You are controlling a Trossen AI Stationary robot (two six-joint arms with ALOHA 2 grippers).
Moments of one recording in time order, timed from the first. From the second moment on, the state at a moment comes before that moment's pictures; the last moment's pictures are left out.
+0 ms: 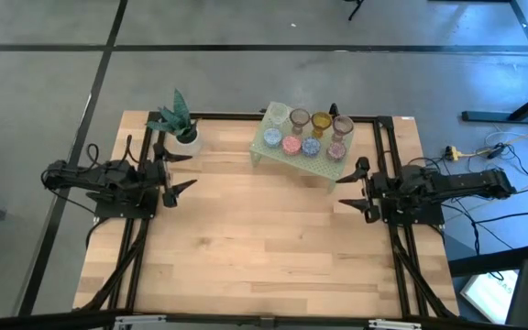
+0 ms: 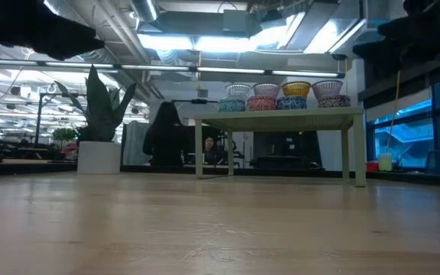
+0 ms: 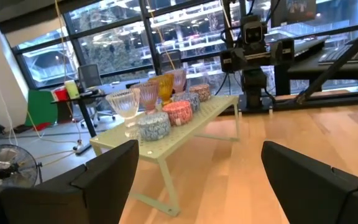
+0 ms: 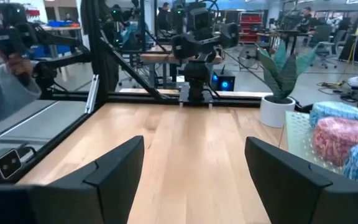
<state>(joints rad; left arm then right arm) -0.17 0.04 0.21 -0.13 -0.47 0.19 0.12 0.25 0.17 0.04 0.02 0.01</state>
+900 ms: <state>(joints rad) -0.16 0.00 0.14 -0.18 -0.60 0.01 0.06 0.25 0.06 0.16 0.13 0.02</state>
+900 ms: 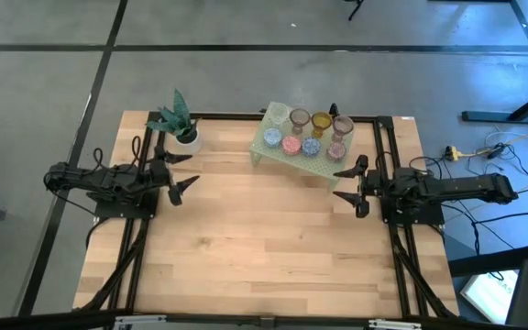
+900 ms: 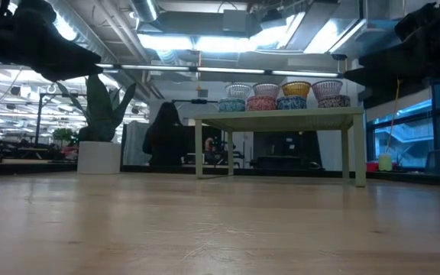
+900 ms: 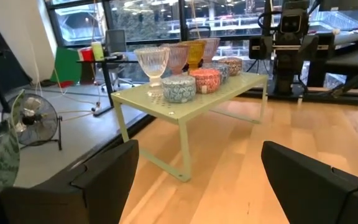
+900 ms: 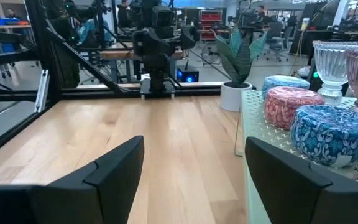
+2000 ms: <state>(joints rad) -0.16 0.03 0.14 -0.18 -0.42 0.00 0.06 0.25 0.06 0.18 0.15 -0.01</state>
